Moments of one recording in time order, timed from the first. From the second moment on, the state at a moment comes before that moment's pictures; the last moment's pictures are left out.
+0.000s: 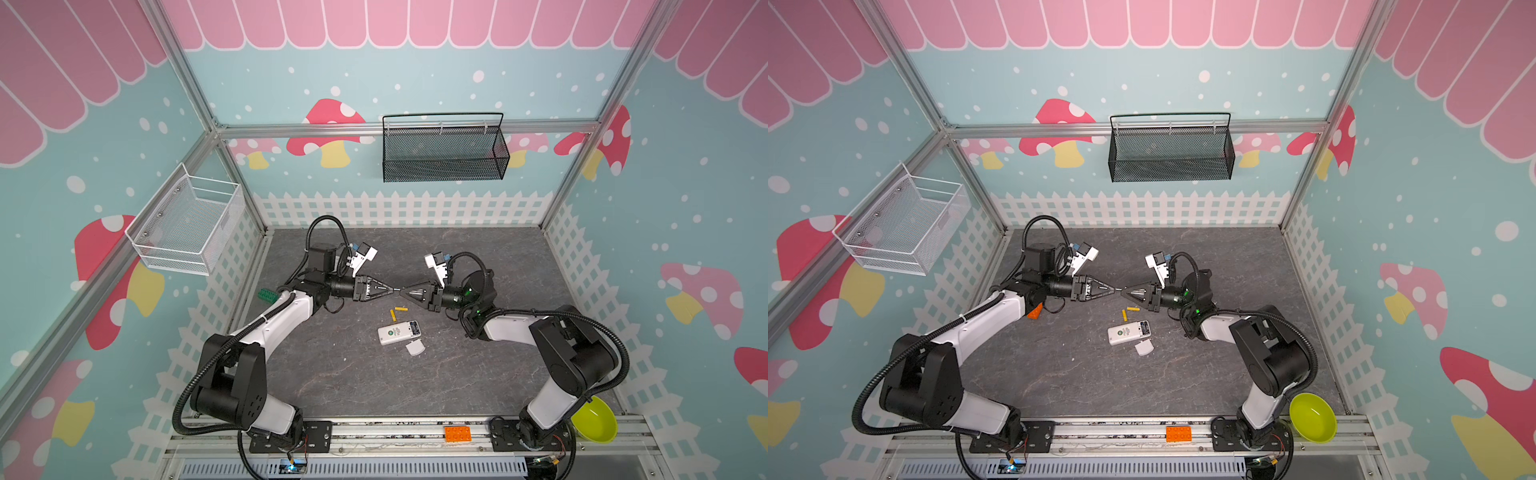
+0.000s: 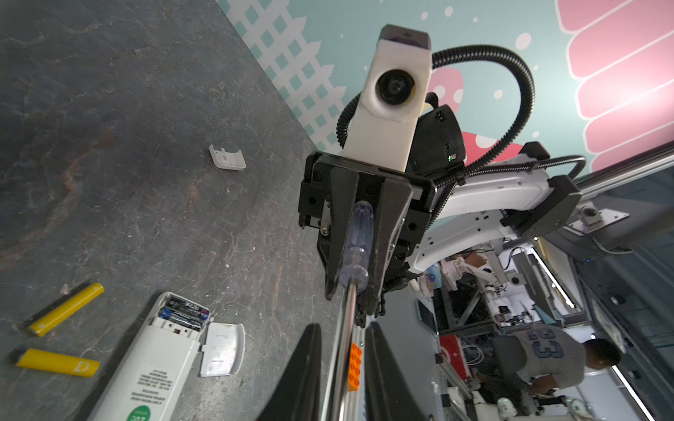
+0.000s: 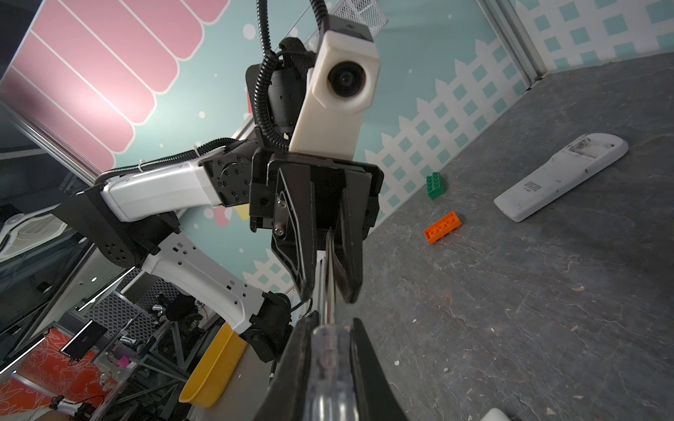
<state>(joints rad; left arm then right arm) -0.25 1.49 1.00 -0.12 1.25 -0.35 0.50 1.70 0.74 1.15 -0.98 0.91</state>
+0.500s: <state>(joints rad) -0.28 1.49 1.23 -0.65 0.88 0.20 0.31 1.39 0.71 0.56 -0.93 0.48</state>
